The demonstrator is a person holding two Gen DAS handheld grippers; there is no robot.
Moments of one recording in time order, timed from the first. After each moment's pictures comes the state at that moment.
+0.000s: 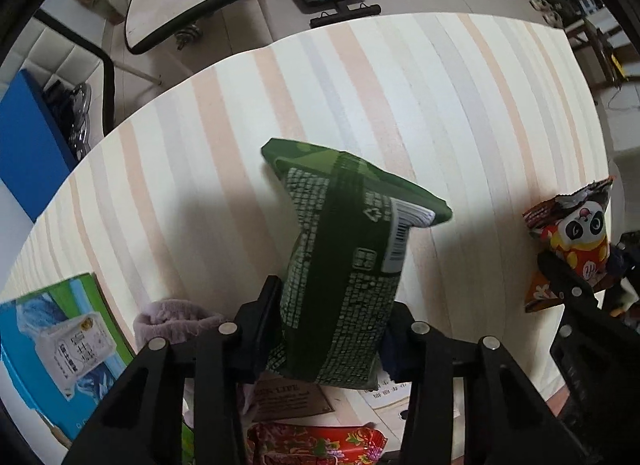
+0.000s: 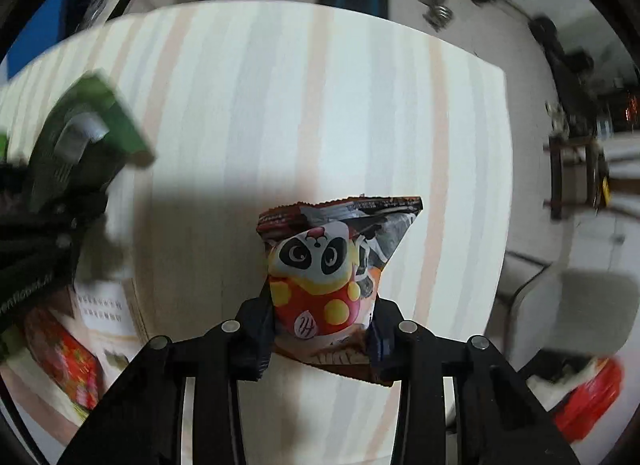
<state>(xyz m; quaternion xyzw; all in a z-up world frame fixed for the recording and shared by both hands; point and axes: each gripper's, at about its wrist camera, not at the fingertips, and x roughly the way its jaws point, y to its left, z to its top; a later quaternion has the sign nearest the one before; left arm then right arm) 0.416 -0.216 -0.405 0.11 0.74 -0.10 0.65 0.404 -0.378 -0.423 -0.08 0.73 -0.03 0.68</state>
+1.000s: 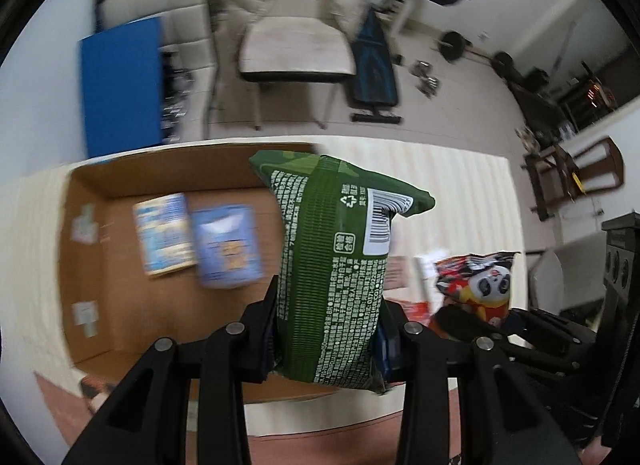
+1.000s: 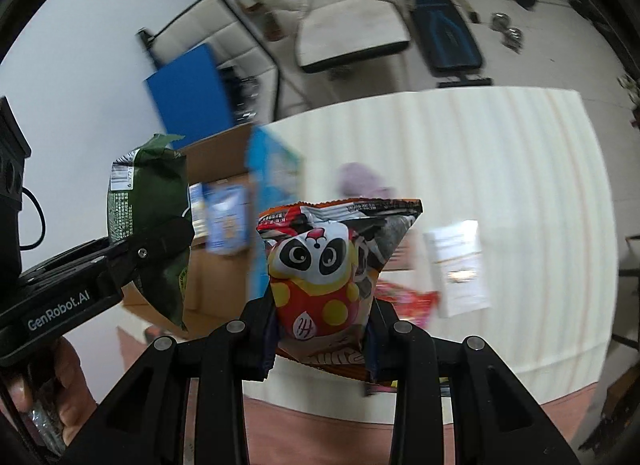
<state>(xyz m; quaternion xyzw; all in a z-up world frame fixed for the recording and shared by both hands) 0.301 0.036 -0.186 -0.06 0.63 -0.06 0.77 0.287 -0.174 -0.239 0.14 0.63 0.13 0.75</state>
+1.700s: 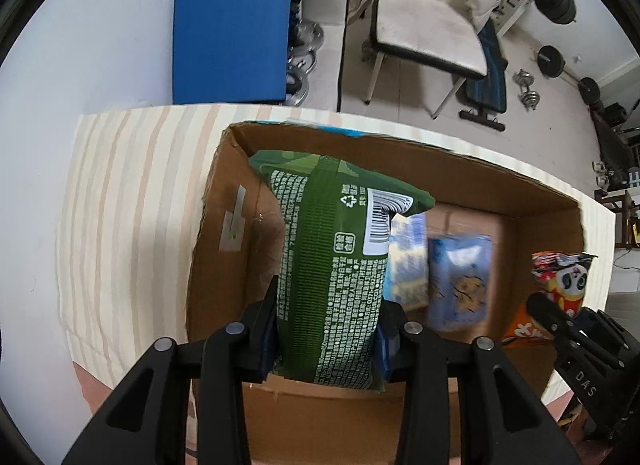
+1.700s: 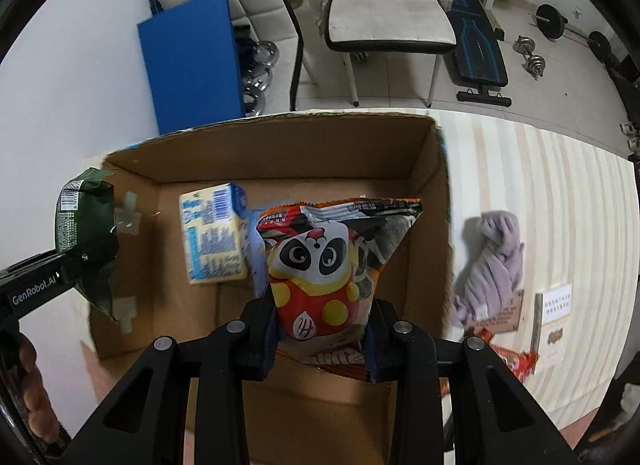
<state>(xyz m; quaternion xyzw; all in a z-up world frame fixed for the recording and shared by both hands) 0.338 0.223 -0.274 -0.07 0.68 0.06 0.72 0.381 0.000 -0.318 0.04 0.66 0.10 0.74</state>
